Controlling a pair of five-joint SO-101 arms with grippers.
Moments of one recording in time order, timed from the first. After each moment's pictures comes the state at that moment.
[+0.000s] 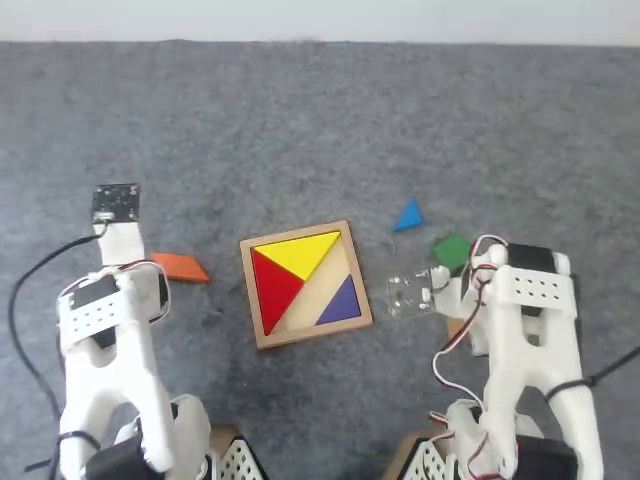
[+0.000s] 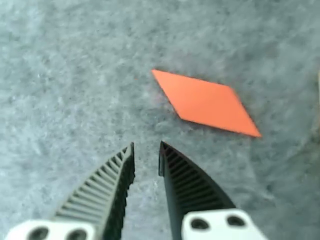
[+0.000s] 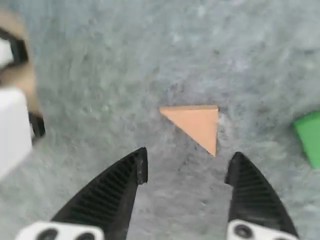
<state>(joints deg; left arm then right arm) -30.9 -28.0 63.3 45.8 -14.1 4.7 -26.6 48.8 78.4 101.0</state>
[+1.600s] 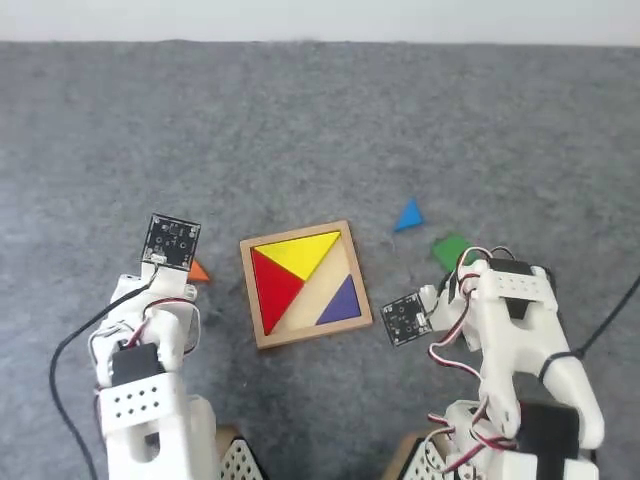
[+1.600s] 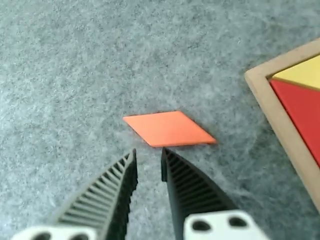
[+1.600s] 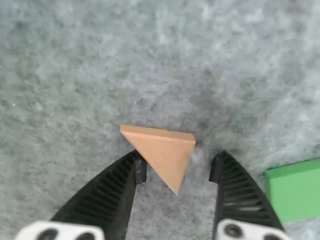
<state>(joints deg) -22.0 -68.8 85.7 44.6 -21.9 2.9 -14.7 57.1 52.7 113.4</state>
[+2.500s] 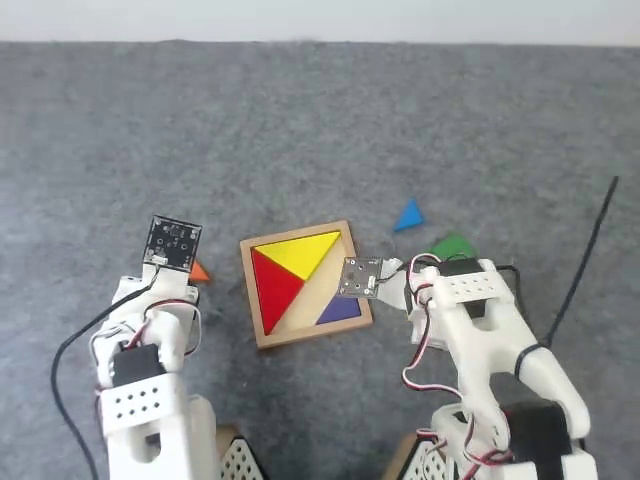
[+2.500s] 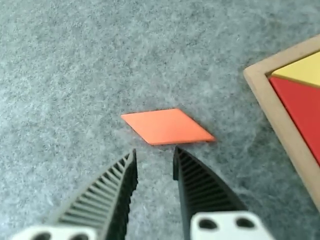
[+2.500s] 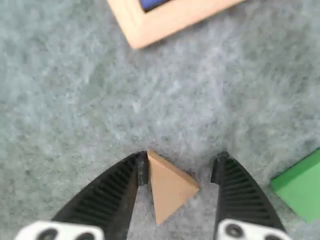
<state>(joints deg) -22.0 -69.2 86.4 44.6 -21.9 -13.3 -16.3 57.2 53.9 68.4</state>
